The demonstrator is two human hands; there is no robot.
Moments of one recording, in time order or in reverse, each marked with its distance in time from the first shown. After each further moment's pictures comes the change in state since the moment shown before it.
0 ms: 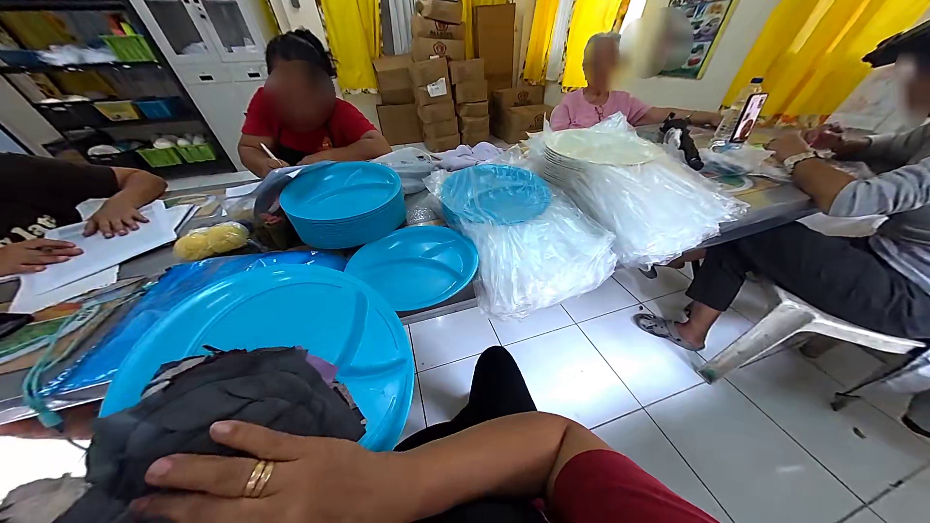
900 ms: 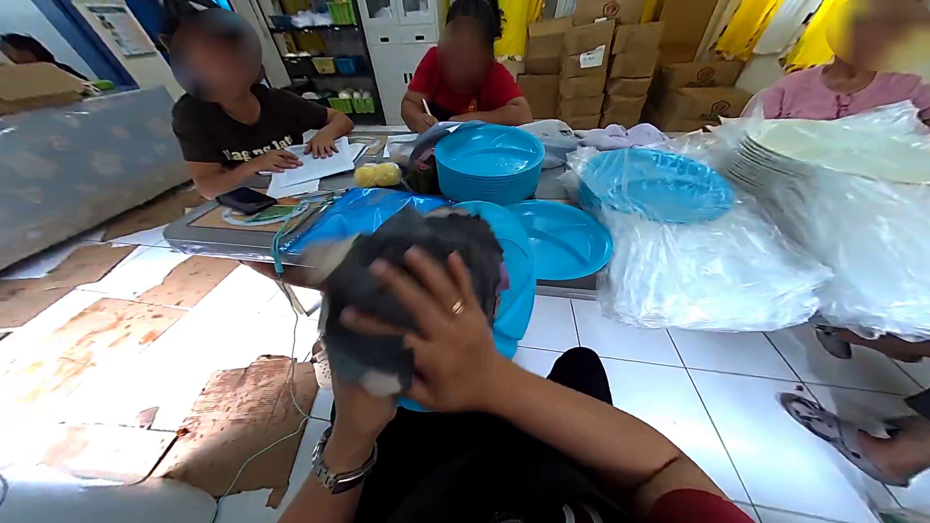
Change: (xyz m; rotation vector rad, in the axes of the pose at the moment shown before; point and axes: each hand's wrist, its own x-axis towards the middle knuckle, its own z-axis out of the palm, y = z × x) left_hand -0.007 0.006 0.055 0.466 -0.056 0.171; right_hand 0.004 0.031 -0.014 0.035 0.110 0.136
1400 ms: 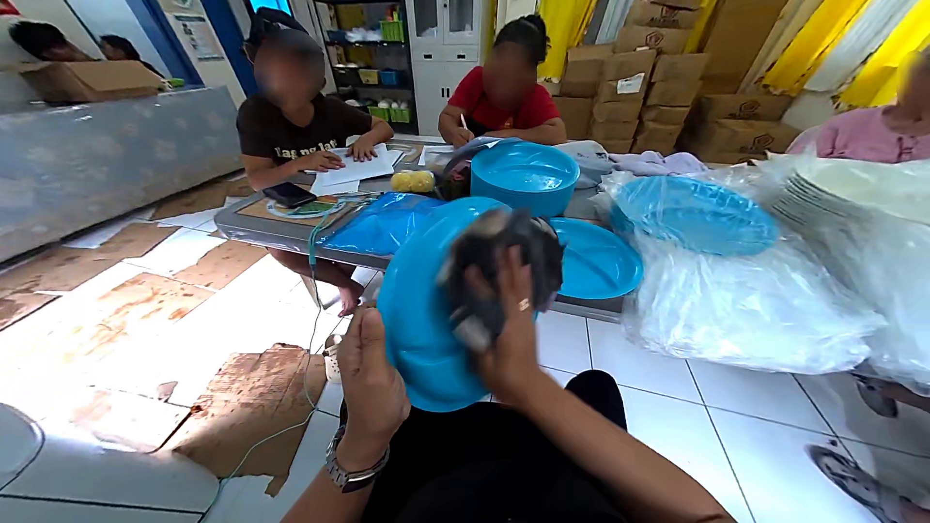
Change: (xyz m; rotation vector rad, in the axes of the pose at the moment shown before) left_hand 0.018 0.015 0.004 -0.087 0.156 -0.081; right_hand -0.036 0.022 0.002 0.097 0.052 0.279
